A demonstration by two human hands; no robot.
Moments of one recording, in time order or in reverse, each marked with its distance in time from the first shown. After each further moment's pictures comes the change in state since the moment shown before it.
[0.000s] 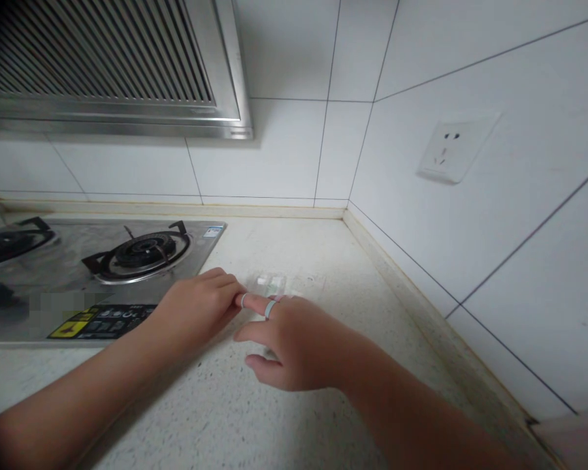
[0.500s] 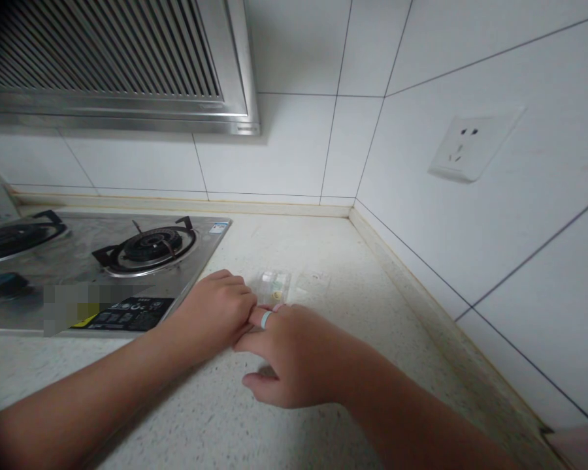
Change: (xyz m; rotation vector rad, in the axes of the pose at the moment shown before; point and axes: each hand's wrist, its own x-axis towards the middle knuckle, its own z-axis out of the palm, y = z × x) left_hand 0.006 0.017 0.007 0.027 -0.029 0.136; right_hand 0.004 -0.011 0.003 0.082 -0.082 -0.008
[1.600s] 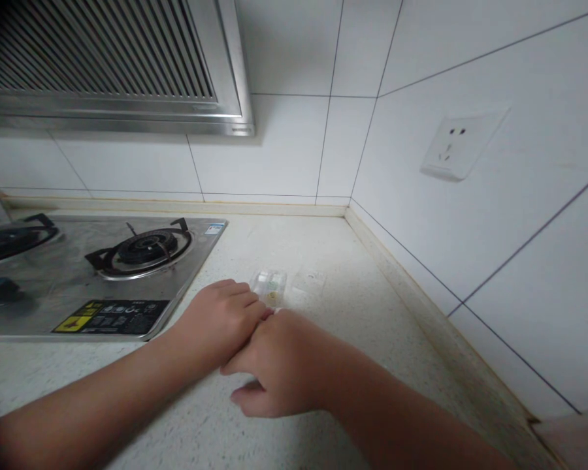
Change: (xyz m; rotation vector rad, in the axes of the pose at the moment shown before) left_hand 0.002 0.015 0.002 -0.034 0.084 0.080; right_hand 0.006 -0.001 0.011 0.001 -0.077 -0.085
